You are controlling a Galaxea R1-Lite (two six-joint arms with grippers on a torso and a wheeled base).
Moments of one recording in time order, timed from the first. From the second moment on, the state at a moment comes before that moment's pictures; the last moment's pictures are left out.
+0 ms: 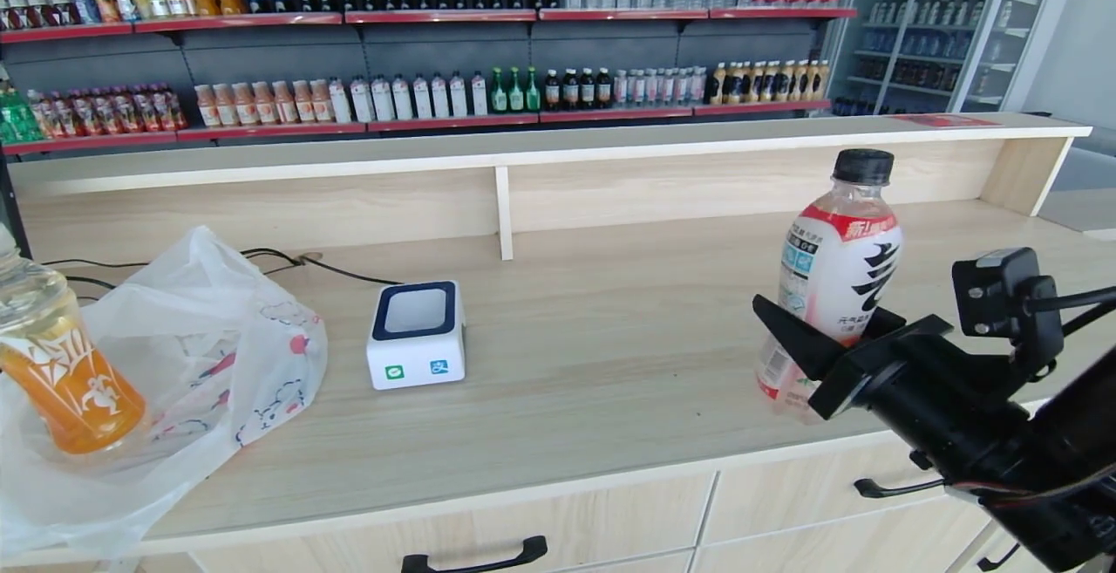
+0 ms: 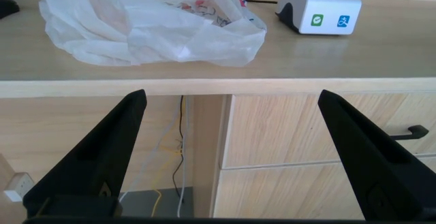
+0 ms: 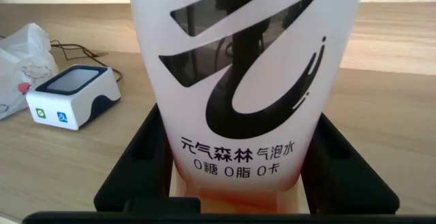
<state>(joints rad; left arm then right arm) 0.00 0.00 0.00 -0.01 0.00 0.00 0.51 1.63 -0.24 -1.57 -0.07 -0.01</state>
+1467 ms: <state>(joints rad) 0.00 0.00 0.00 0.00 0.00 0.00 0.37 1.69 -0.44 -1.57 0.01 0.00</state>
